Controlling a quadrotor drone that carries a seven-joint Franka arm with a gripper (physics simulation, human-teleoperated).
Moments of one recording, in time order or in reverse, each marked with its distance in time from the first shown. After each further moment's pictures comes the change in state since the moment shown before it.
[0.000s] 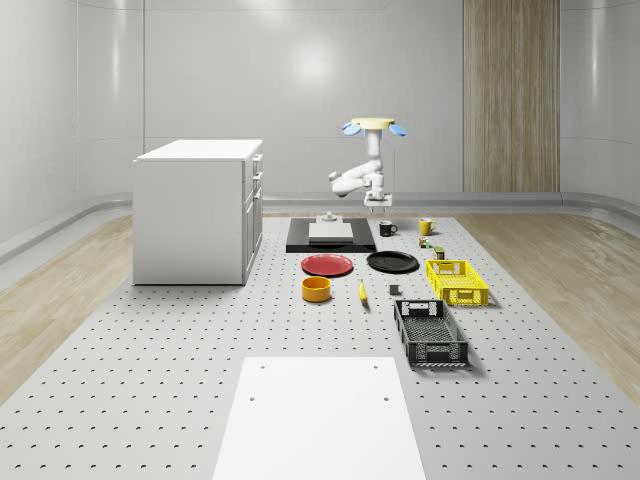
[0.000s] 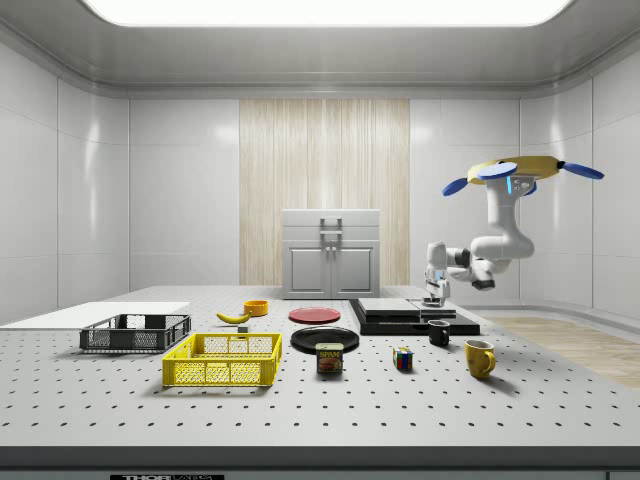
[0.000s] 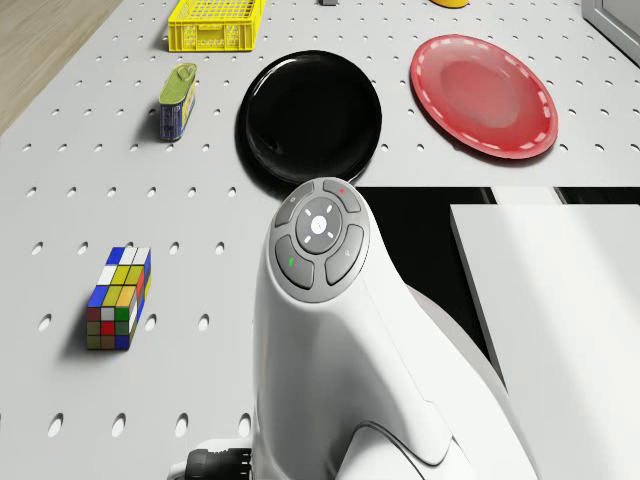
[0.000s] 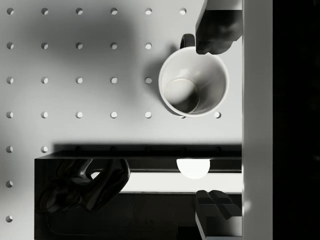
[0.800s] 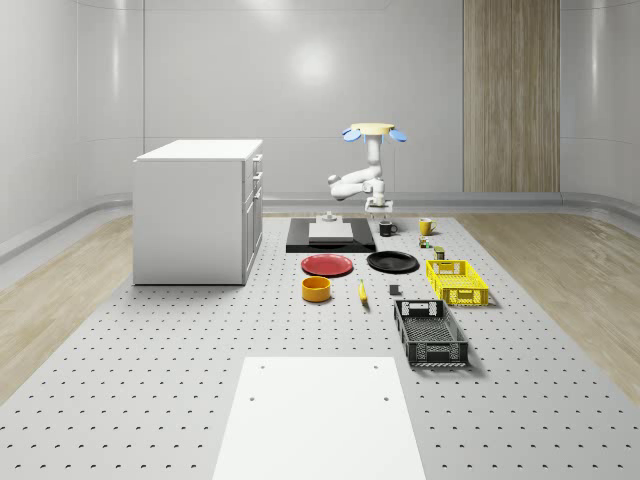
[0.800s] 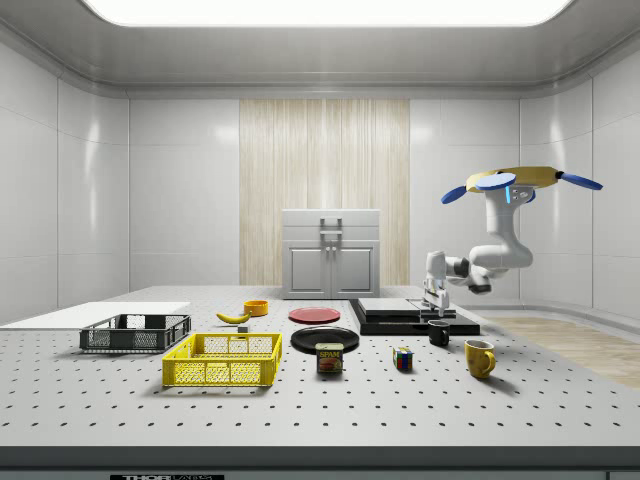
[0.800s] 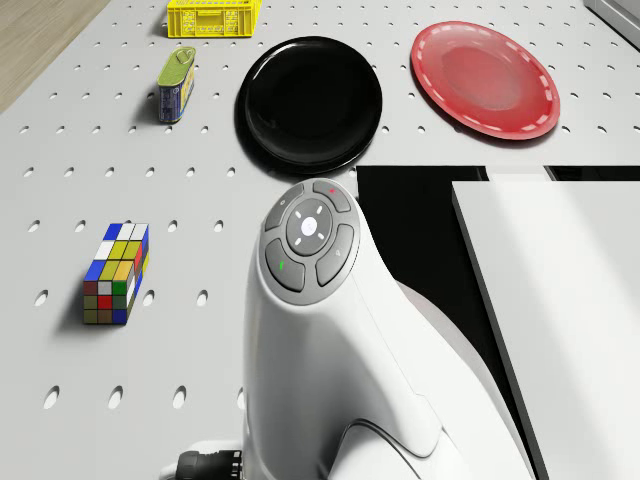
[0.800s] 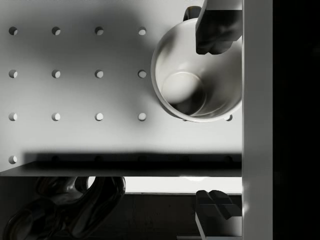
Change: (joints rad) arm -0.045 -0.074 0.011 0.006 0.027 0.071 0.043
